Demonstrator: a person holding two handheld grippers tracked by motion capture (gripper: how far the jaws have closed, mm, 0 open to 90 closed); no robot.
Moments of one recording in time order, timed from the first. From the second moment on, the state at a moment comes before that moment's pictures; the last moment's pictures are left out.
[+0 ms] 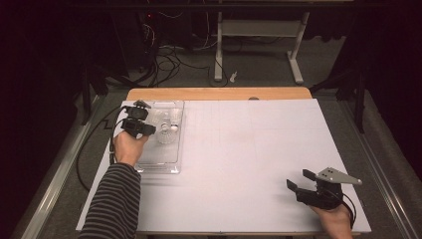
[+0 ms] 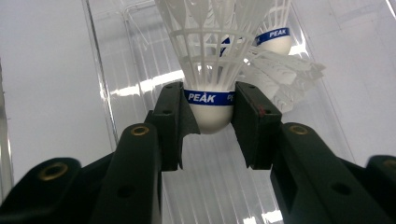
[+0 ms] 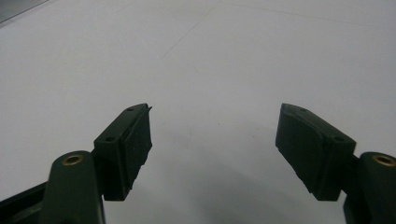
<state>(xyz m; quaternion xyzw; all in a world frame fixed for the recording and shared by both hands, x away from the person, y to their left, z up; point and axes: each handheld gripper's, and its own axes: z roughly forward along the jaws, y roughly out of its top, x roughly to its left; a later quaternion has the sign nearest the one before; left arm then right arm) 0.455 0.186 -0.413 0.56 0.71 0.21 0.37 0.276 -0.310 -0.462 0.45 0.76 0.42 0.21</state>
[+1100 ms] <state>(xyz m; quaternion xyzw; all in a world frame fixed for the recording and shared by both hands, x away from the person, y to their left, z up) 0.438 0.167 -0.406 0.58 0.68 0.21 0.41 0.276 -0.310 -0.462 0.45 0.76 0.42 0.21</state>
